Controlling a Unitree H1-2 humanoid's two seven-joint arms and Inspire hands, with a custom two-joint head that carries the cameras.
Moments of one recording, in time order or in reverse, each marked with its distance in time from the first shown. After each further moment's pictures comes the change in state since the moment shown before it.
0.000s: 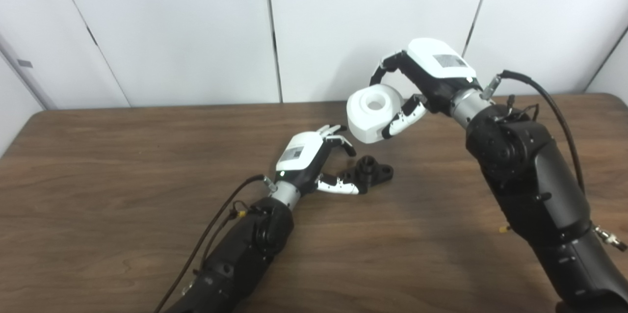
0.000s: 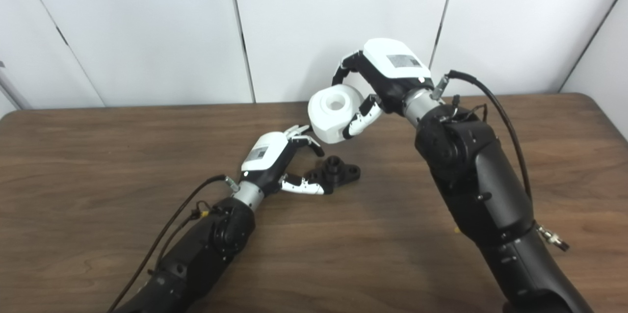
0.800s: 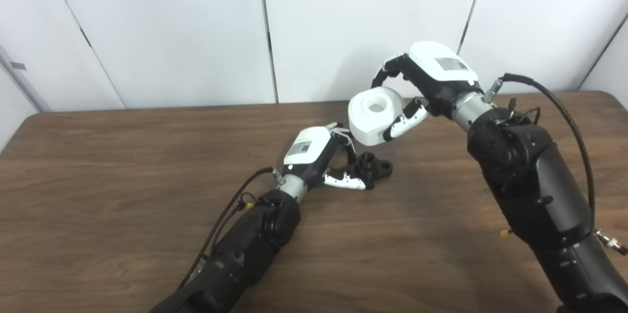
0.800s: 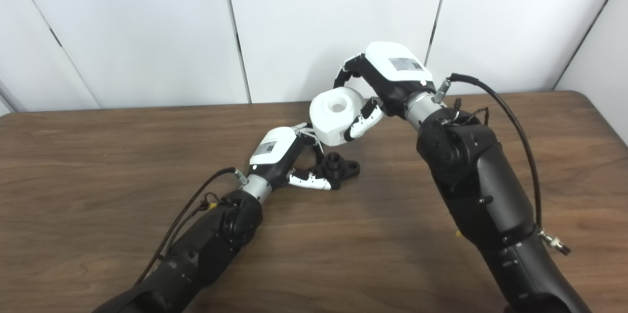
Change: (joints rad) left arm -0.062 -0.021 -0.030 0.116 -0.003 -0.009 0.039; right arm 0.020 -0.007 -0.015 -0.011 0.006 -0.003 0.002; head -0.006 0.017
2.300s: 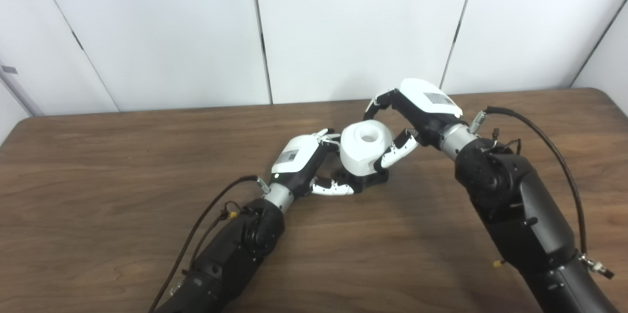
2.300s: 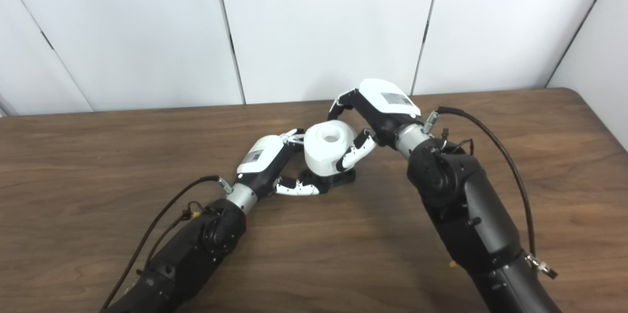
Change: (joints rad) left arm 0.088 0.074 -0.002 -0.162 -0.057 -0.015 -0.093; right arm 0.089 0.043 0.023 0.071 0.058 -0.005 -0.061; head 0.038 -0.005
